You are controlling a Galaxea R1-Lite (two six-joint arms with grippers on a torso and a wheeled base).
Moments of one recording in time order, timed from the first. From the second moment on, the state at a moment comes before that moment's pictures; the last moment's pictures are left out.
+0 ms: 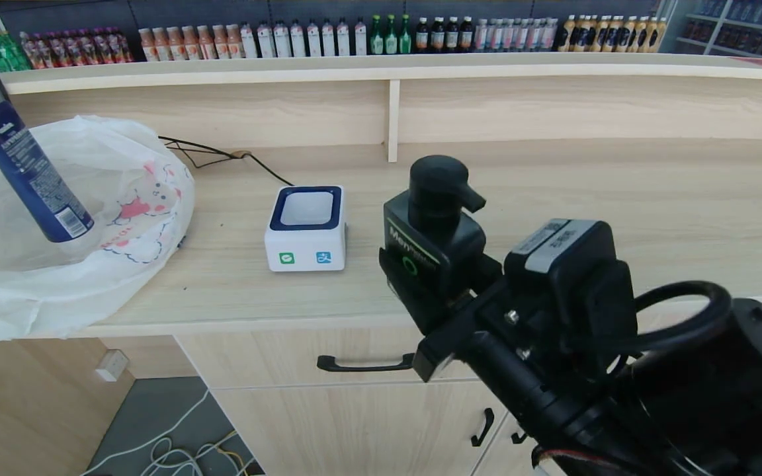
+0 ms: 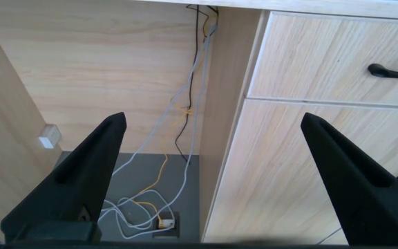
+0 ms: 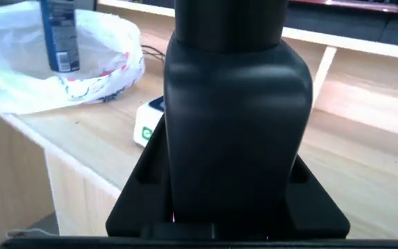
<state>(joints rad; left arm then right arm) 0.00 0.00 0.00 0.00 0.00 0.00 1.00 1.80 -0.62 -1.57 -0.31 -0.38</state>
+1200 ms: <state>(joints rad) 0.00 0.00 0.00 0.00 0.00 0.00 0.71 1.78 -0.76 -1.58 -0.30 -0.05</state>
